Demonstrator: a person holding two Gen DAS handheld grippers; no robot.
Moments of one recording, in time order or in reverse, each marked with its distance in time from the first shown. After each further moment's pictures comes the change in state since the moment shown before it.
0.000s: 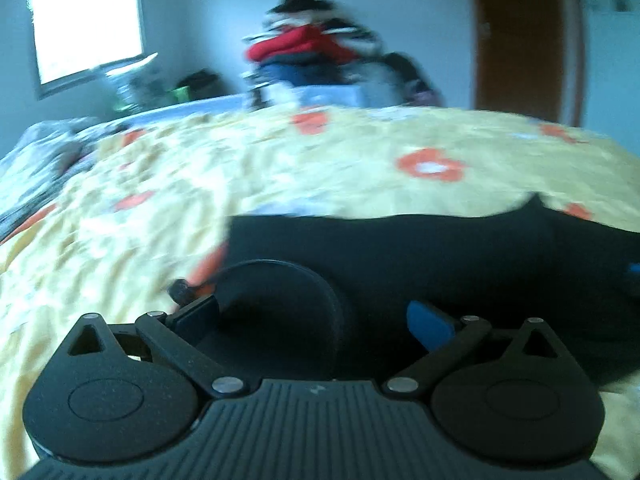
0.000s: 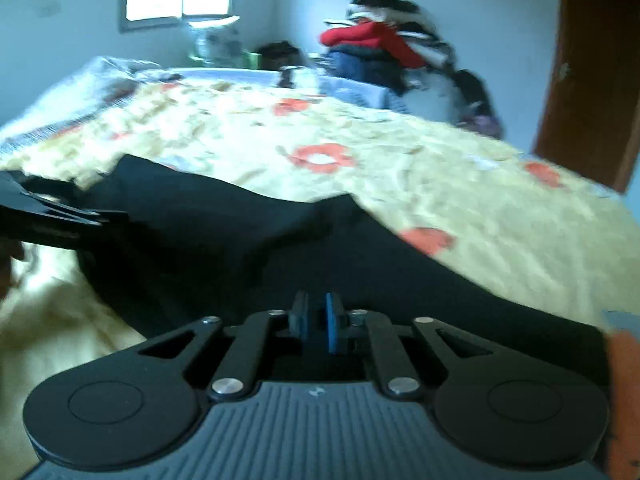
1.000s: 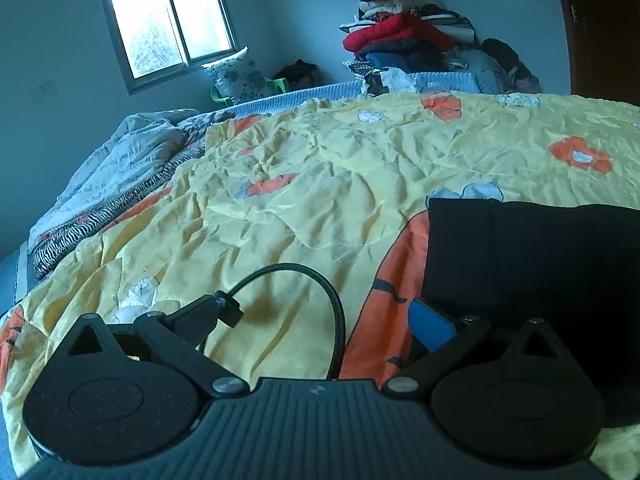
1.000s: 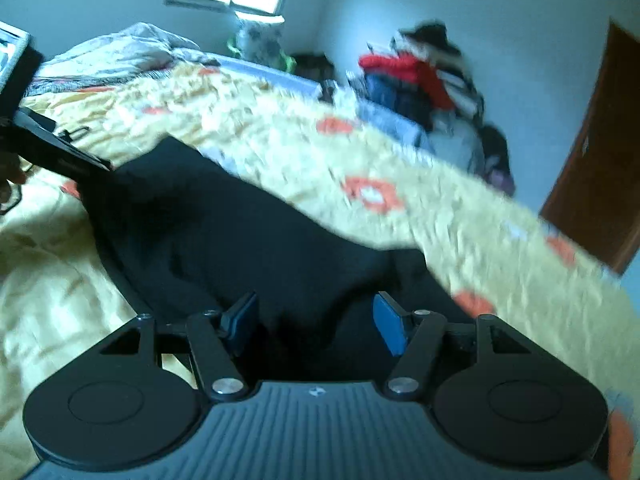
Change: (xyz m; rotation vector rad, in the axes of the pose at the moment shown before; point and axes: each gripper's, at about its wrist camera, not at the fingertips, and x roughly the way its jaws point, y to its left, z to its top) left arm 0.015 0.075 -0.004 -0.013 0.025 0.289; right arm 0.013 0.072 0.016 -0.254 -0.074 -0.067
